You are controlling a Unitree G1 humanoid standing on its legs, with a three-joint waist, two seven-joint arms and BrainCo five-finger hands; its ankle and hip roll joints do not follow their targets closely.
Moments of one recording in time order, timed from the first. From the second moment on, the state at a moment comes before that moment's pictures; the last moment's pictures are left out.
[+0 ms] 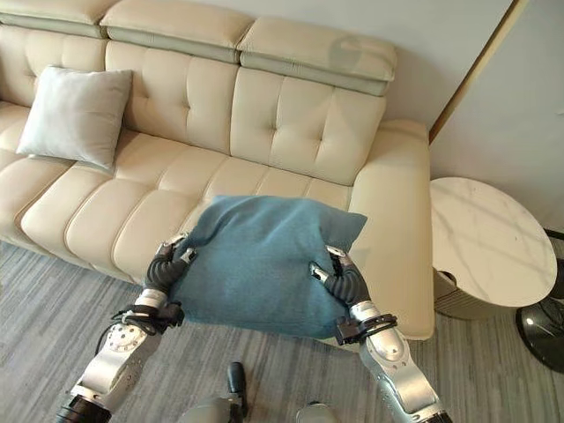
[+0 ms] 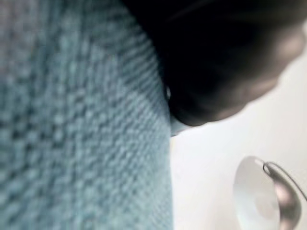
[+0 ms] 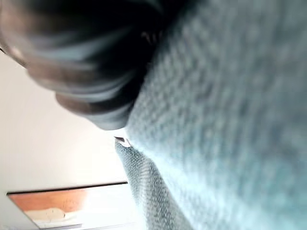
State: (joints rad) left arm -0.06 0.45 -0.26 0.04 -0.46 -0.20 0.17; right arm 0.00 -0.43 0.31 -0.13 0.41 -0.17 -0.01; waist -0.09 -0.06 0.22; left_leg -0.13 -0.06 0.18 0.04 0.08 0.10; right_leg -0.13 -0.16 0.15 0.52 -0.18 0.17
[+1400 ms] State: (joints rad) left arm -0.58 0.43 -0.26 0.44 -0.41 -0.26 0.40; right arm -0.72 -0.38 0.43 0.36 0.39 -0.17 -0.20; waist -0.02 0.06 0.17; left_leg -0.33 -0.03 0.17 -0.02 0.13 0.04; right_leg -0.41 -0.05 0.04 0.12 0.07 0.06
